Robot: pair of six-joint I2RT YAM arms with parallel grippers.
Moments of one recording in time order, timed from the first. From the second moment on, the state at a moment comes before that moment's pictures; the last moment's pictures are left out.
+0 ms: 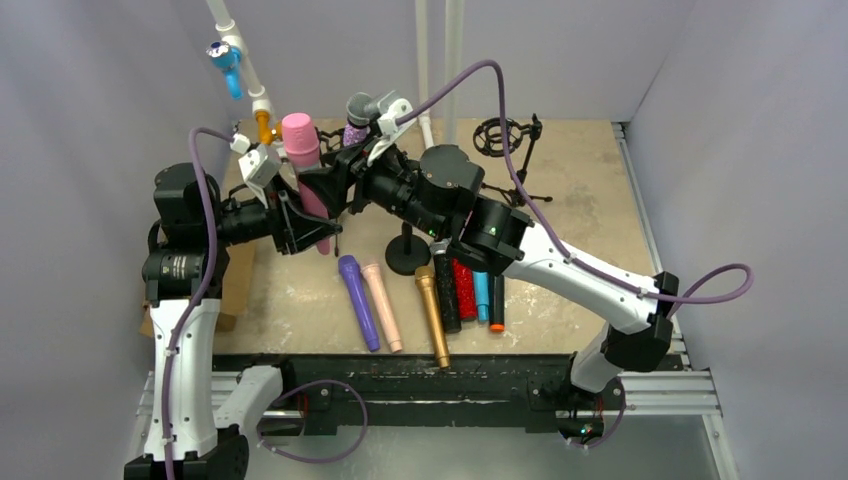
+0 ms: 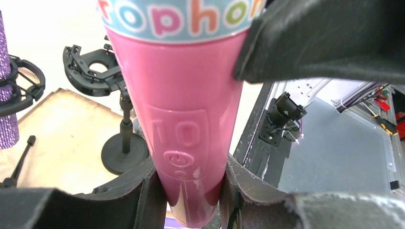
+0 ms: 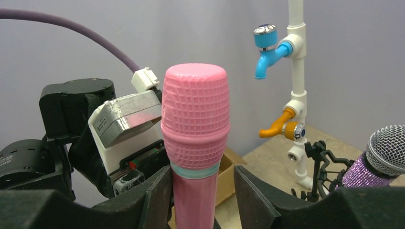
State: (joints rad) left arm 0.06 0.89 1.28 -0.66 1.18 -0.04; right arm 1.18 1.61 1.84 -0.05 0.18 0.20
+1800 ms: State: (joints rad) left arm 0.06 1.01 1.25 -0.83 0.96 0.25; right arm 0.88 1.59 1.53 0.35 0.44 -0.23
